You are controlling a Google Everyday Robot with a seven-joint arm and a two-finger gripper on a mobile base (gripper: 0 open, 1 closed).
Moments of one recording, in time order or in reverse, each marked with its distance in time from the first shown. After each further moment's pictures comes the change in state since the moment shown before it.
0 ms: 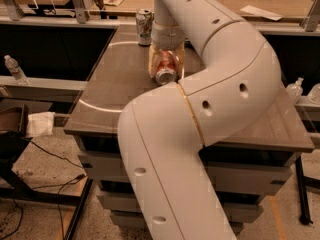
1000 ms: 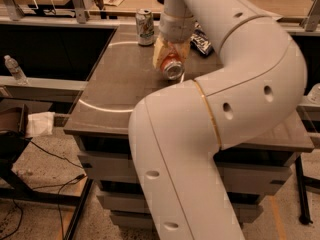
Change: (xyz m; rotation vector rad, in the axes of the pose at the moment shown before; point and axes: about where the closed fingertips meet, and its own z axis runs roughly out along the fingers) arm 0.007 -0.008 -0.027 -0.054 -0.063 -0.100
